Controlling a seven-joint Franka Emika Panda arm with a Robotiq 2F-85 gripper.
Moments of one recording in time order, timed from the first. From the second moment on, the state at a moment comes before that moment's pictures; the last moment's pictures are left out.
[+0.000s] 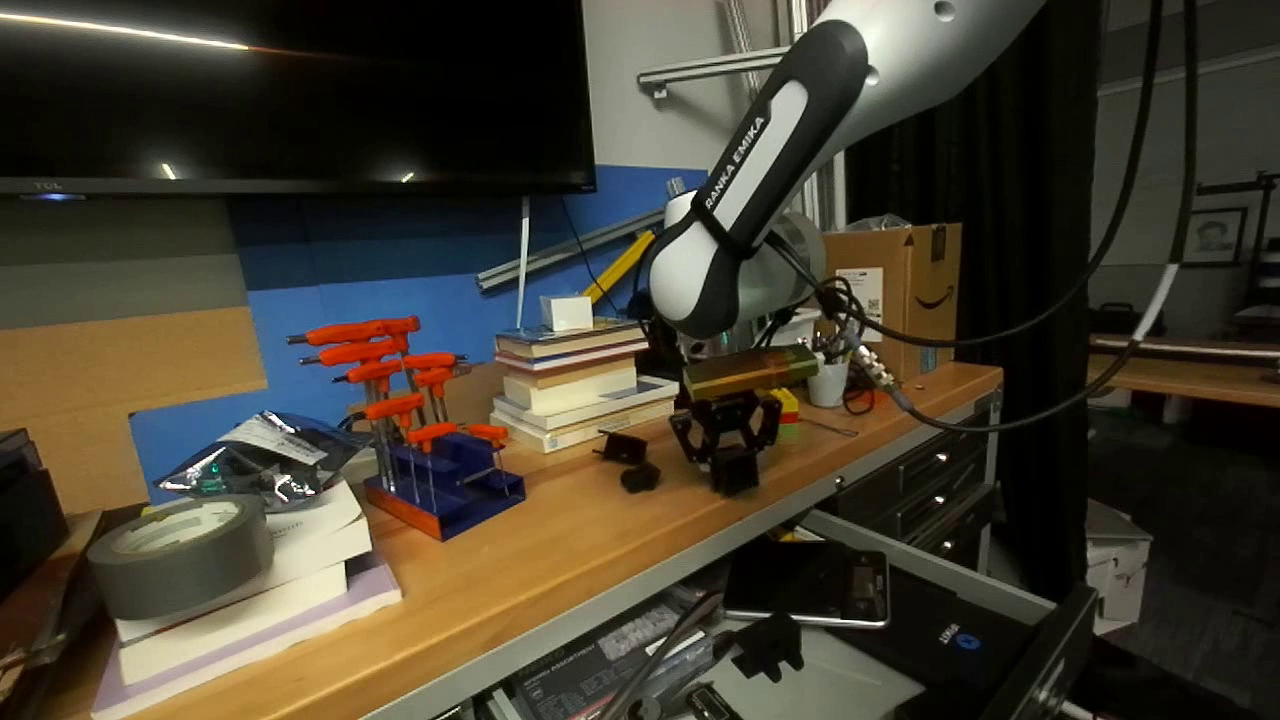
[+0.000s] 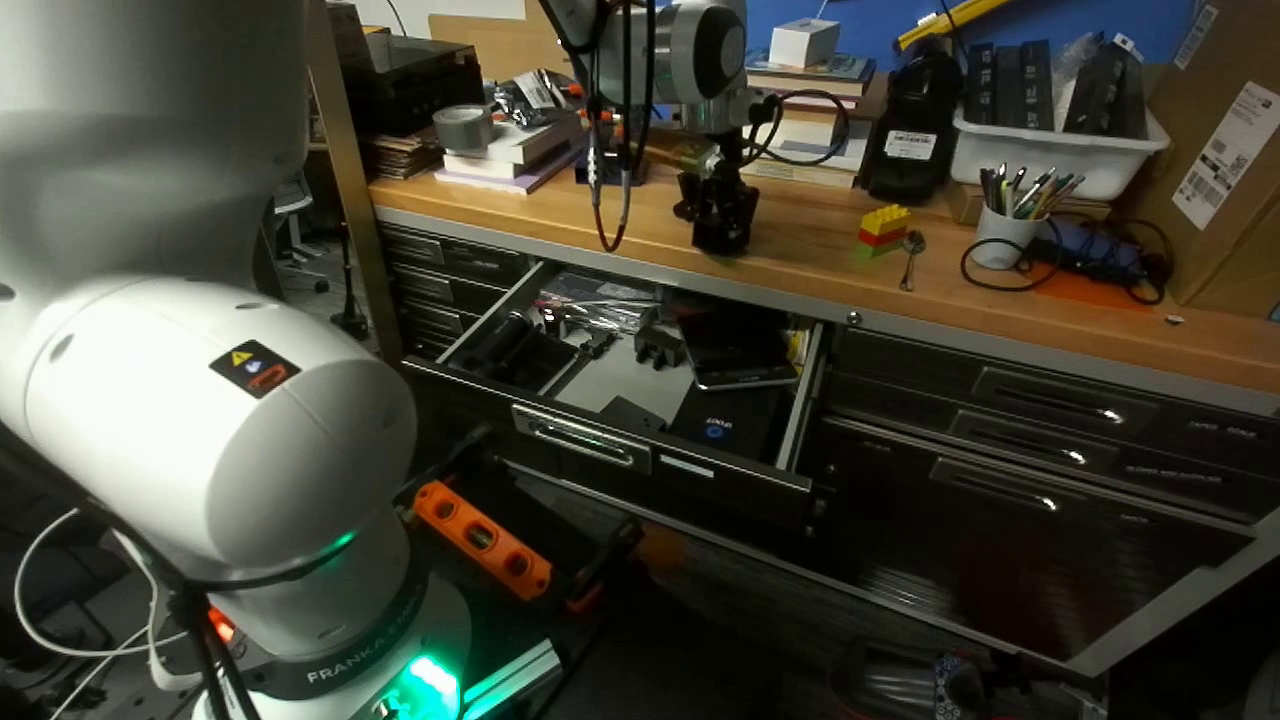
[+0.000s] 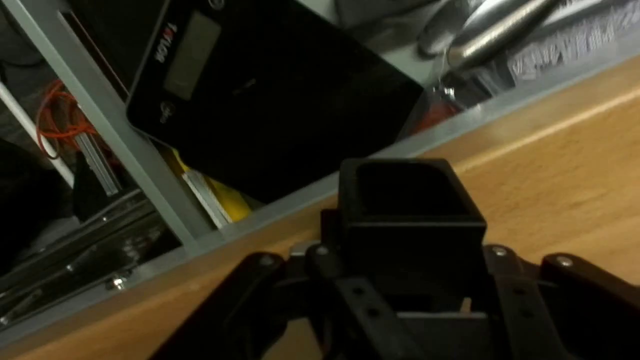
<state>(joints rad) 0.18 0.40 -0.06 -1.93 -0.16 2.37 0.46</state>
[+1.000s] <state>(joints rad) 0.17 0.12 0.01 -2.56 0.08 2.66 0.71</state>
